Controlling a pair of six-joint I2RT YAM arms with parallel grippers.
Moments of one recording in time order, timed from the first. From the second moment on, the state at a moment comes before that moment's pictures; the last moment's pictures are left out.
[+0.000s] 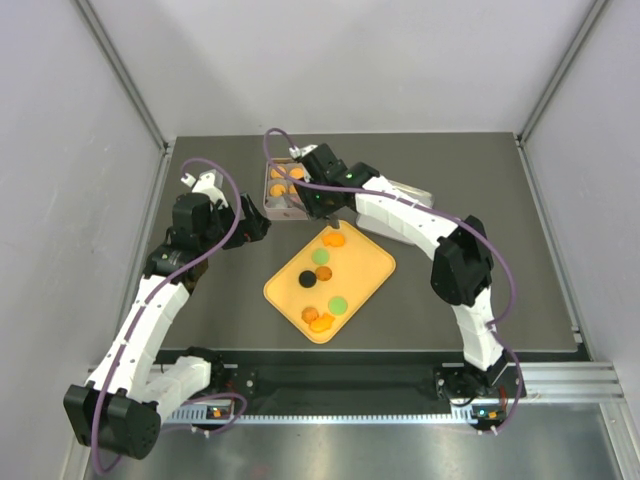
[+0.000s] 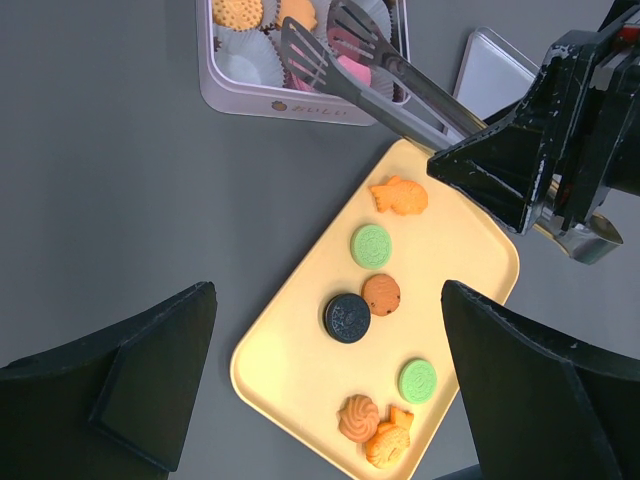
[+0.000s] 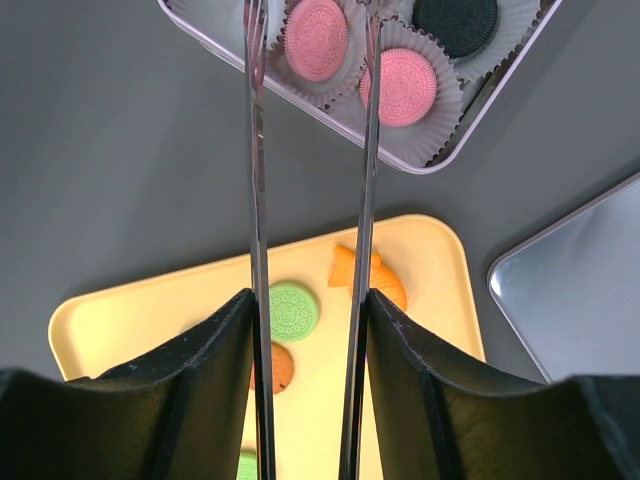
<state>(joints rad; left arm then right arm) -0.20 0.97 0.91 -0.45 0.13 -0.46 0.79 2.09 1.97 -0.75 0.10 0.19</state>
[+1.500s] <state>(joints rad) -0.20 0.97 0.91 -0.45 0.13 -0.46 1.00 1.34 1.16 -0.77 0.12 0.29</state>
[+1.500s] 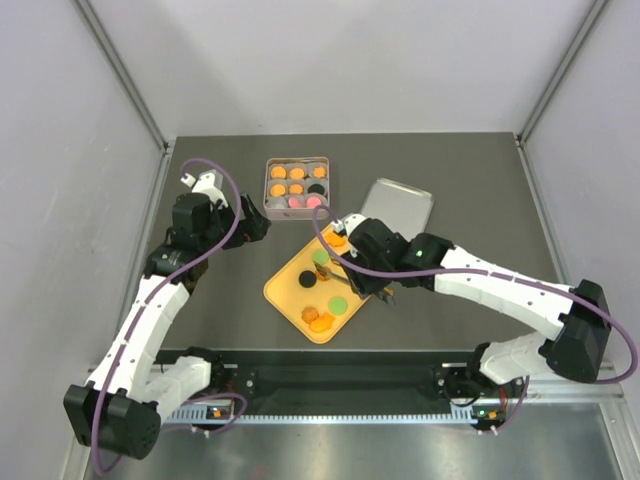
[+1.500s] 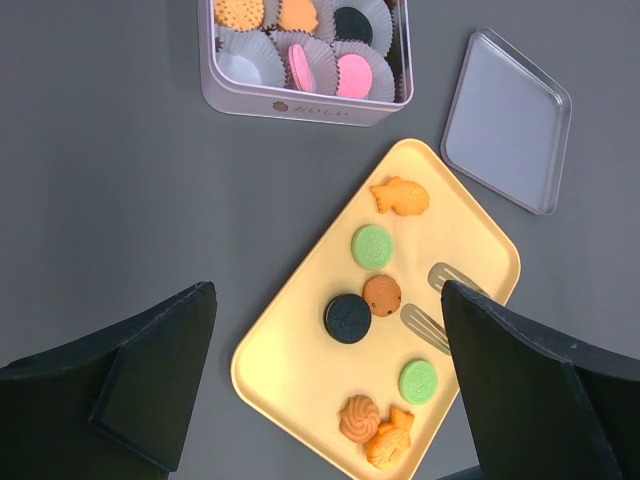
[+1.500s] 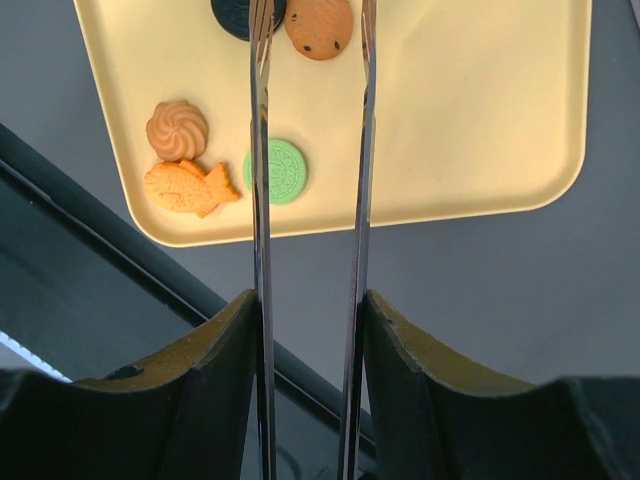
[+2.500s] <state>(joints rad) -0.20 0.97 0.91 -0.45 0.13 -0.46 1.02 1.46 1.13 -0.75 0.11 0.28</state>
